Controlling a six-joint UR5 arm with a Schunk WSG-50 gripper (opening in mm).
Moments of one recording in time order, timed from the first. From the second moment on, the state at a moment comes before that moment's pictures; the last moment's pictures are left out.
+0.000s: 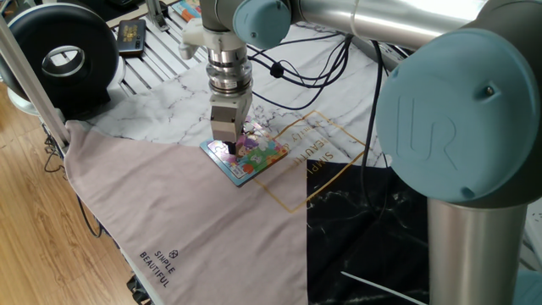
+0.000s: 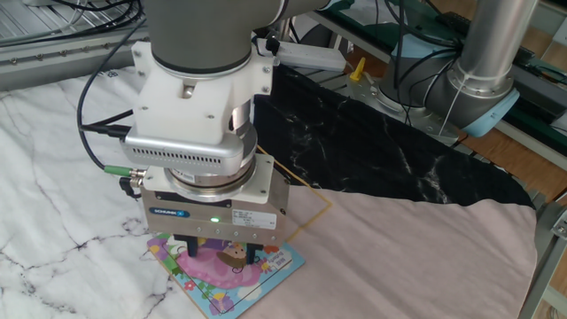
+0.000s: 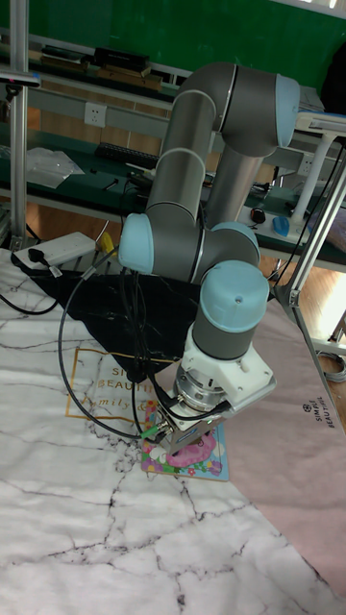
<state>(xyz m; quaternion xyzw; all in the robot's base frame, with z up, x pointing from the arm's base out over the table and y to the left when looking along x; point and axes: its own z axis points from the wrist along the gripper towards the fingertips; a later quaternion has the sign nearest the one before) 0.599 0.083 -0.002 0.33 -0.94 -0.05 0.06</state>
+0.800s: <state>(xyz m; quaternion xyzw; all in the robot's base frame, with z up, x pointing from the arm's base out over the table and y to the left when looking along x) 0.599 0.077 0.002 0.32 -0.94 -0.05 0.07</state>
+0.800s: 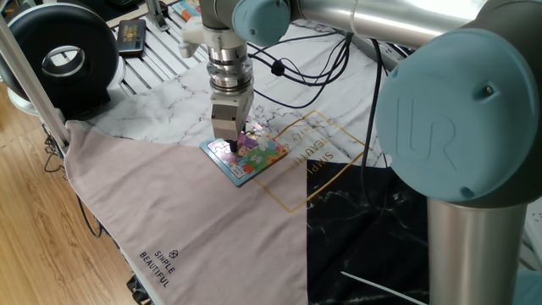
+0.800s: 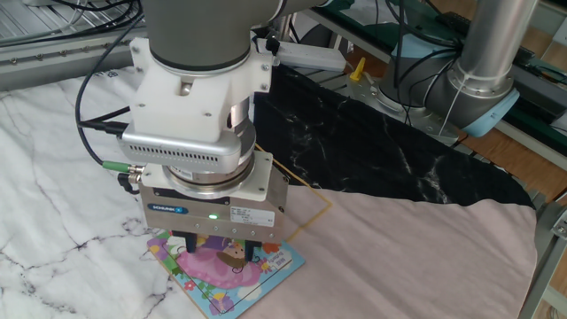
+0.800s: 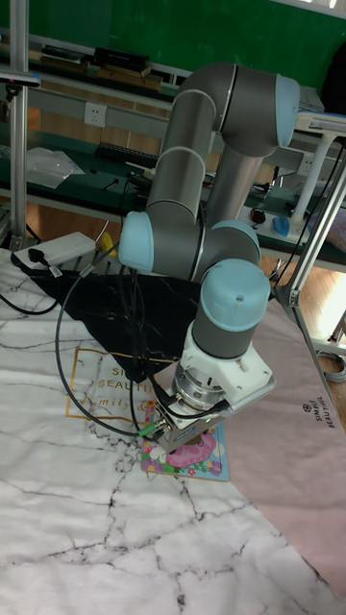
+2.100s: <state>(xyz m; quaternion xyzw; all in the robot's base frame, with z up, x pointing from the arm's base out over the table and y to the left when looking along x) 0.595 0.069 -0.001 0.30 -0.95 -0.07 0.06</state>
